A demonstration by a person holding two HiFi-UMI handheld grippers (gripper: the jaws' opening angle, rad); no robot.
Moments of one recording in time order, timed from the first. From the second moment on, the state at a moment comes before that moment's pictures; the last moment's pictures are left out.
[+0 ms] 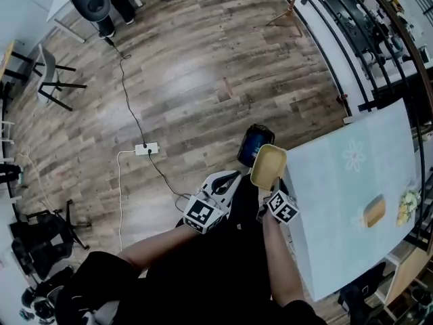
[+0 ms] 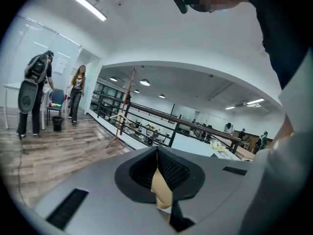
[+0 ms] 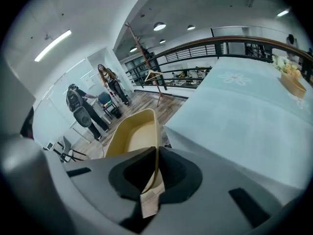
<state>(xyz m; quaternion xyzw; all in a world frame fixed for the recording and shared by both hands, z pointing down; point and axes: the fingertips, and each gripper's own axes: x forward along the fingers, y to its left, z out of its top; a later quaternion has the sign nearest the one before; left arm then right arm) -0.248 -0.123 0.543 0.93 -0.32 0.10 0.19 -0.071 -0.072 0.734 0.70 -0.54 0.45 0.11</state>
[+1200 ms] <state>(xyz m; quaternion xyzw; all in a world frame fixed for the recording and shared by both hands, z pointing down) -0.253 -0.166 0.616 0.89 -0.35 0.18 0.24 -0.099 -0.150 0.881 0.65 -0.54 0.50 0.18</state>
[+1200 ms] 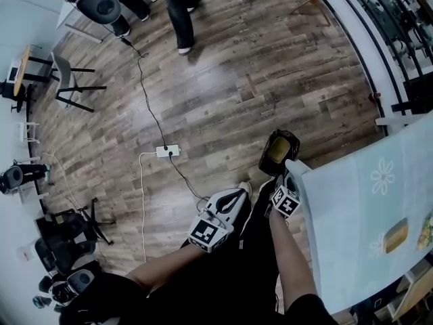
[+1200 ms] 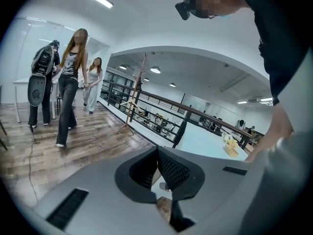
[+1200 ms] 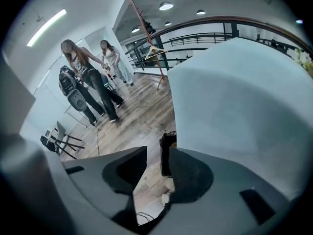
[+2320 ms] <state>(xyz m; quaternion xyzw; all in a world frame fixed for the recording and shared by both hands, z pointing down) -0.185 -0.100 0.551 0.95 -0.24 0.09 0.20 -0.097 -0.052 0.674 0.65 -0.64 0.39 0.13</state>
